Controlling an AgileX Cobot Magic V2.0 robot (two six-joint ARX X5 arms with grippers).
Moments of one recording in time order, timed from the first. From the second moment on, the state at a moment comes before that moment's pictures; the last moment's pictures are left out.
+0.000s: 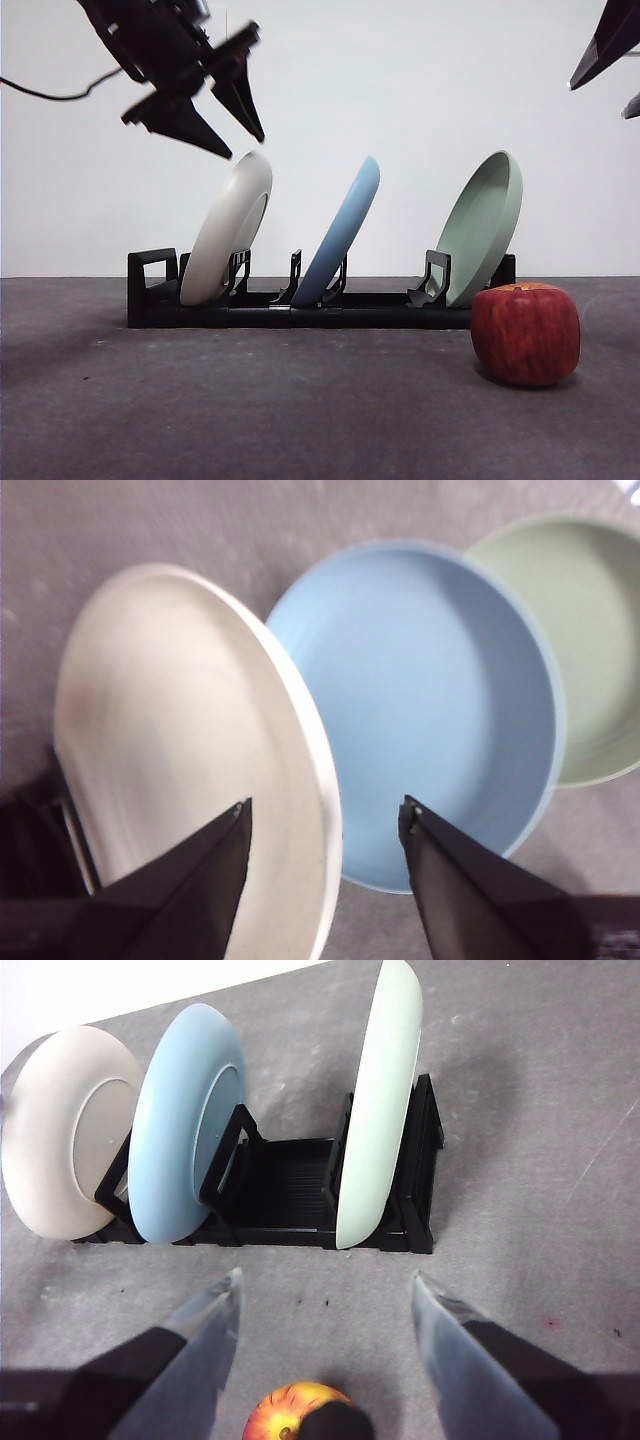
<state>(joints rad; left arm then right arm) -0.33 1.74 1.52 -0.50 0.30 -0.15 0.10 0.91 0.76 -0.34 -0.29 0.19</state>
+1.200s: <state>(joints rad) -0.42 1.41 1.53 -0.87 0.29 -0.02 0.10 0.91 0.76 -0.37 -0.29 0.19</state>
